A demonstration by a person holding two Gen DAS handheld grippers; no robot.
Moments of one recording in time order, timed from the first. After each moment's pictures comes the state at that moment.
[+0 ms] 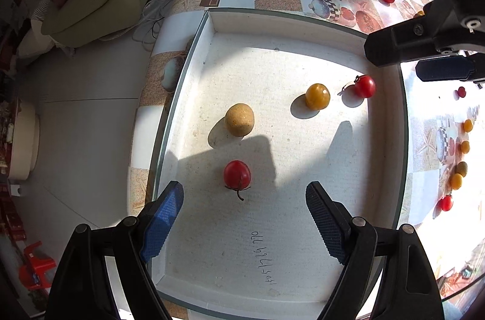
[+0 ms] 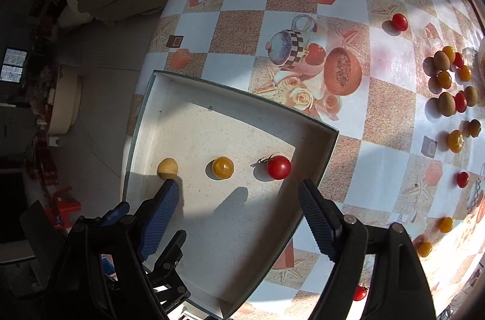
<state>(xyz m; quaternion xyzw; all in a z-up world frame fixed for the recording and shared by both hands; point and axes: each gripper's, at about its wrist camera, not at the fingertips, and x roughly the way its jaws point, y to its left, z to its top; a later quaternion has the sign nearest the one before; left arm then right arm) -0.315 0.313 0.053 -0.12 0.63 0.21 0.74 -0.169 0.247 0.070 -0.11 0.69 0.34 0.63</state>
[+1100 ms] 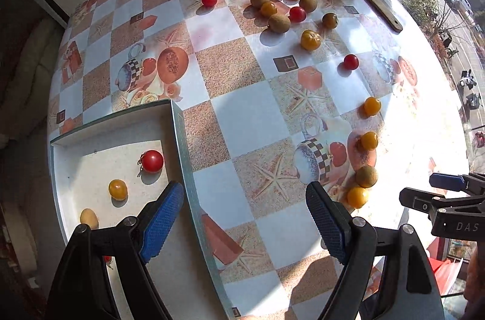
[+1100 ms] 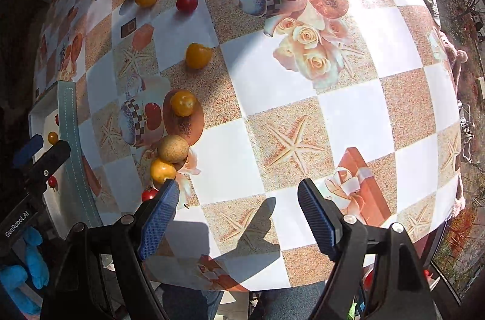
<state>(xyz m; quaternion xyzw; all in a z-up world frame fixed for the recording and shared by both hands) -0.200 0.157 0.071 -0.02 0.65 0.03 0.76 -0.164 -0.061 0.031 0.00 0.74 0.11 0.66</state>
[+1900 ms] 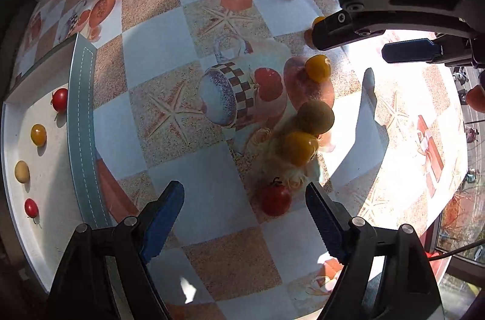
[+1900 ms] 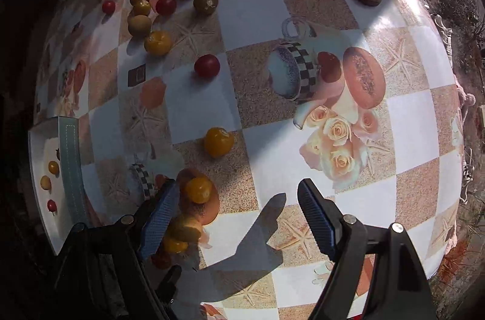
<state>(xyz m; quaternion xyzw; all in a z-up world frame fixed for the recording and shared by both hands) -0.238 0.086 0.021 -0.06 0.68 0.01 0.73 -0.103 -0.035 0.024 -0.03 0.70 0.15 0.69</state>
